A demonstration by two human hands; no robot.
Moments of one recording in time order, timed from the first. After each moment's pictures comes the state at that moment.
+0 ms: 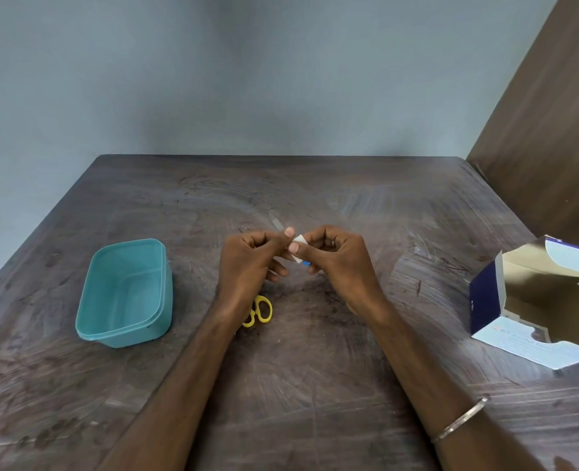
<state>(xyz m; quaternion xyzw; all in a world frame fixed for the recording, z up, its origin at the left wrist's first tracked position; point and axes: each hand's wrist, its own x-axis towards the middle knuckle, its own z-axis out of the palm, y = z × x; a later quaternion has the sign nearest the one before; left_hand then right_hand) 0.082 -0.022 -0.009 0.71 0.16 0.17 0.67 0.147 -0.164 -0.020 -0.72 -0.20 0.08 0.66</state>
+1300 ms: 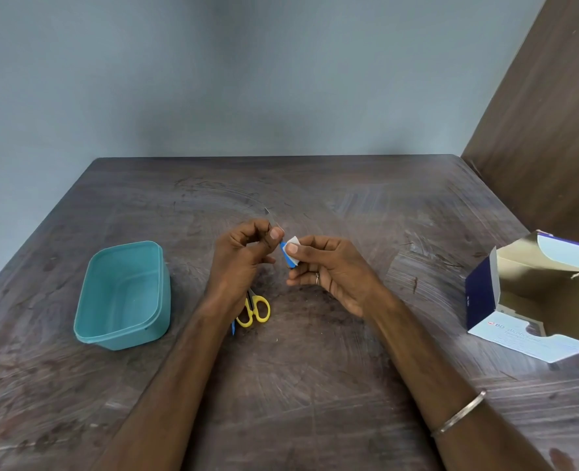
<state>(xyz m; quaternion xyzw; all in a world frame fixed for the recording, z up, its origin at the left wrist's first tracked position) 0.090 -0.007 -0.019 0.69 0.09 0.19 0.70 0.145 -0.168 -0.011 -0.58 -0.13 0.32 0.74</state>
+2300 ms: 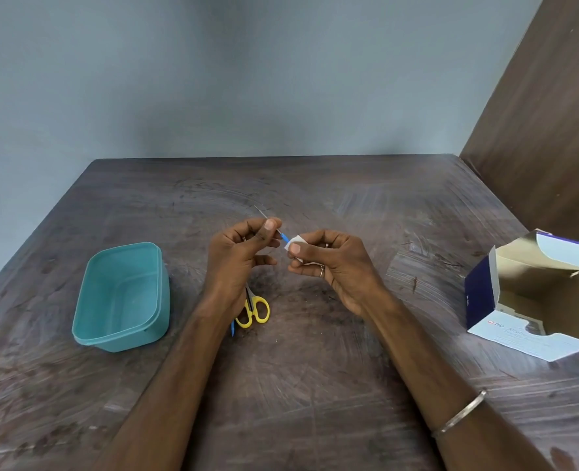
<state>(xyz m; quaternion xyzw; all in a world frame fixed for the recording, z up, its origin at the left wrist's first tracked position) 0.085 -0.013 -0.006 0.63 0.13 0.19 0.74 0.142 -0.168 -0.007 -0.59 -0.11 0.23 0.77</state>
